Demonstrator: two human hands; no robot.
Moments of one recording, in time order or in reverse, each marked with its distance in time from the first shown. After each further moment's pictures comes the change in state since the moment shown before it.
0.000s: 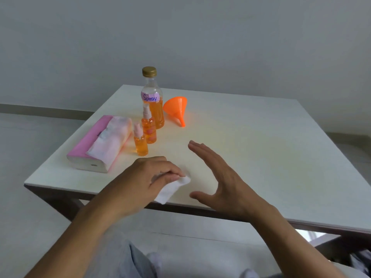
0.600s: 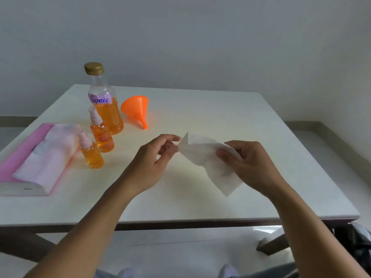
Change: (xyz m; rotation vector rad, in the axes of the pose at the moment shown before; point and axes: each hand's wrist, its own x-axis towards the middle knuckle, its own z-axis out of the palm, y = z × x) left_hand 0.110 0.011 0.073 -0.299 0.073 0.025; right_hand -0.025 0.056 -0.085 0.170 0.349 0.503
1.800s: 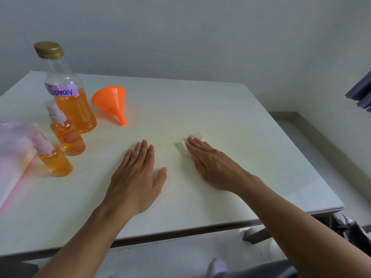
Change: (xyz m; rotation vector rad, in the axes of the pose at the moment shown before) left_hand 0.002 -0.037 0.034 0.802 -0.165 -0.074; right_hand 0.048 0.063 0.045 -0.630 -0.253 -0.289
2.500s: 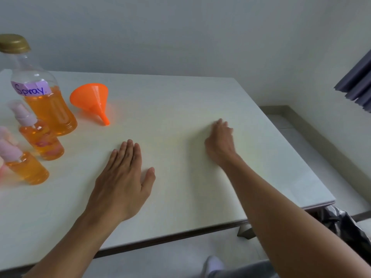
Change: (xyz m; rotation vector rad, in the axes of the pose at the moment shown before) left_hand 0.005 0.004 0.007 0.010 0.011 -0.005; right_hand 0.044 0.034 -0.012 0.092 0.149 0.758
